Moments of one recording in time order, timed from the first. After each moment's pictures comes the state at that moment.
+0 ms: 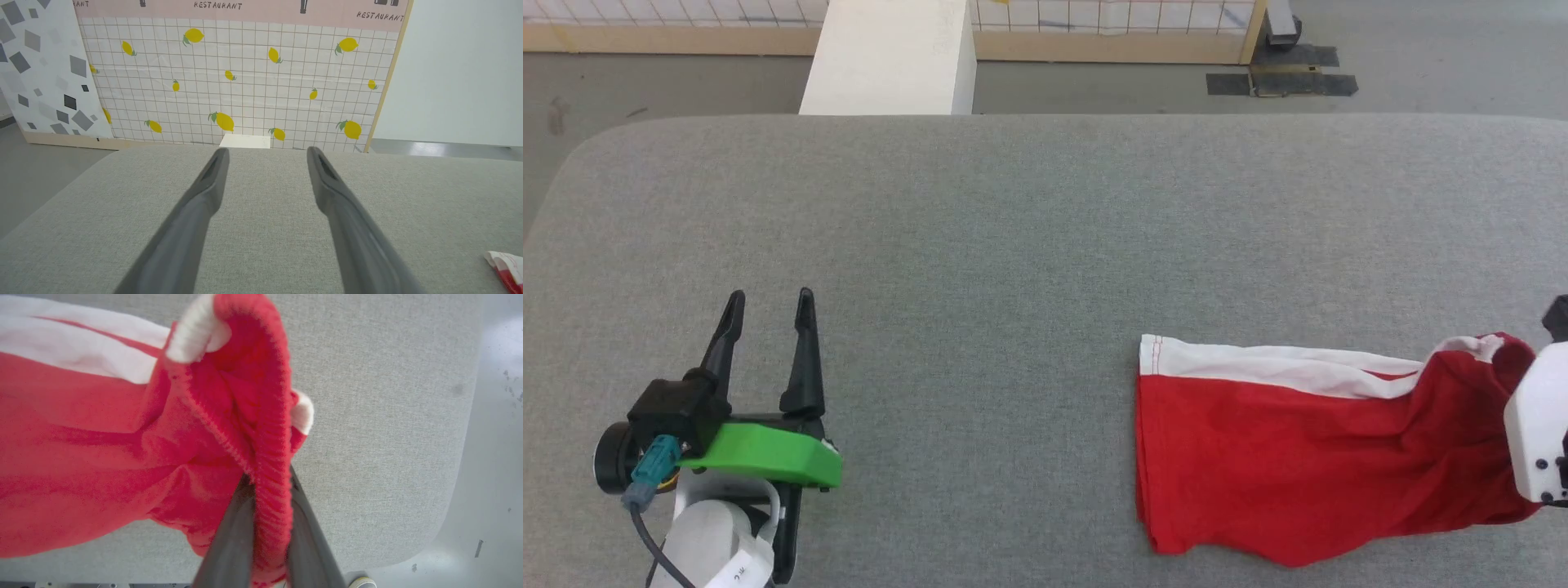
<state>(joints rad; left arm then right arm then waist) -0.16 0.16 0.02 0.13 -0.21 -0.09 -0.26 -0.20 -0.41 -0.14 0.06 0.21 0.13 1.10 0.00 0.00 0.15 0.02</state>
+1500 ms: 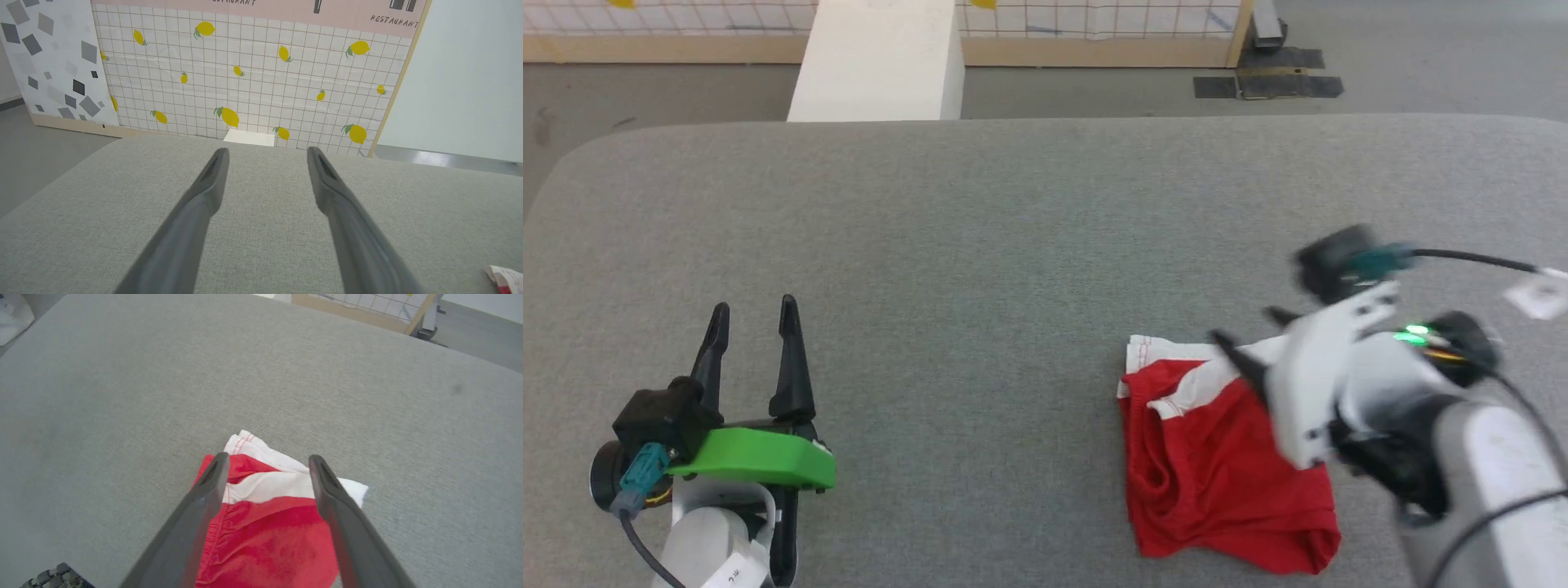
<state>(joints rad) -0.14 0.15 0.03 0.13 -0.27 -0.04 -0.26 -0.31 -0.13 0.19 -0.13 0.29 0.13 0.90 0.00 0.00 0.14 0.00</state>
